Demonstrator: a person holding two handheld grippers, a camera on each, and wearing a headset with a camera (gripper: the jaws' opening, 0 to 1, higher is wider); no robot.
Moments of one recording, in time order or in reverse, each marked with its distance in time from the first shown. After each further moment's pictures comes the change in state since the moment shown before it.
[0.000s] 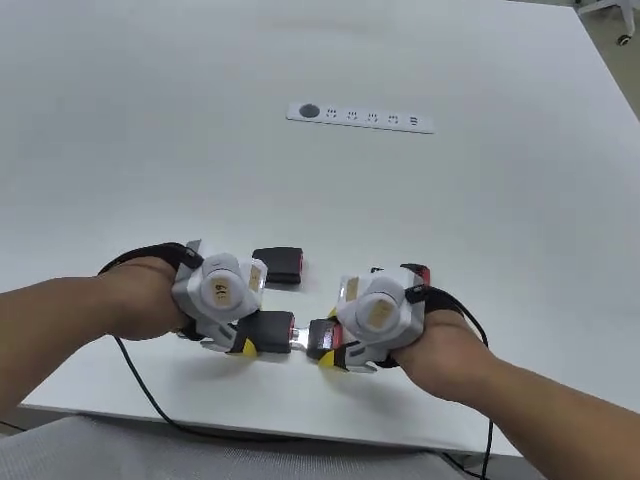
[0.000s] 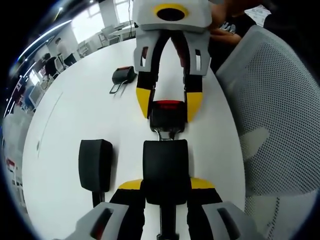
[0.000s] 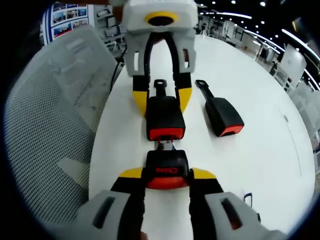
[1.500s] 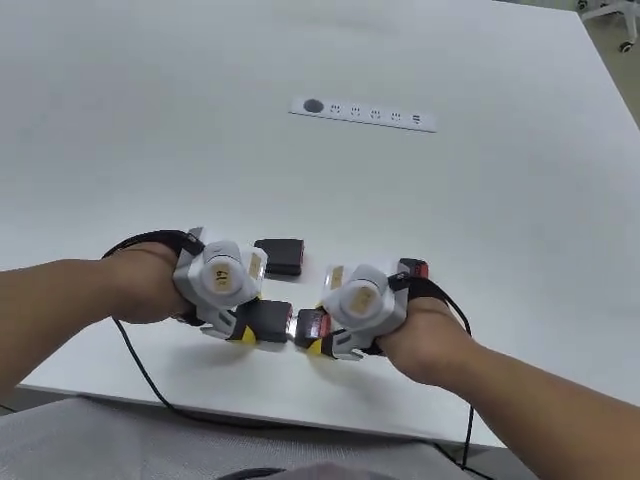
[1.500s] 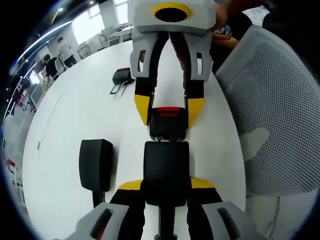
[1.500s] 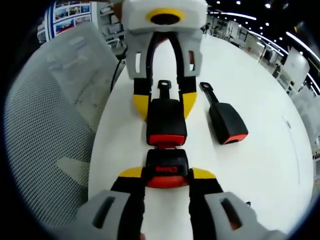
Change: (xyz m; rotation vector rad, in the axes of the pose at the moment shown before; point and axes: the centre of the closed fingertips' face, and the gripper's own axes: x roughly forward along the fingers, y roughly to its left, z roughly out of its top) left arm 0.000 0.002 0.000 0.001 -0.010 0.005; right arm 0.005 0.000 0.007 -0.029 0.026 0.007
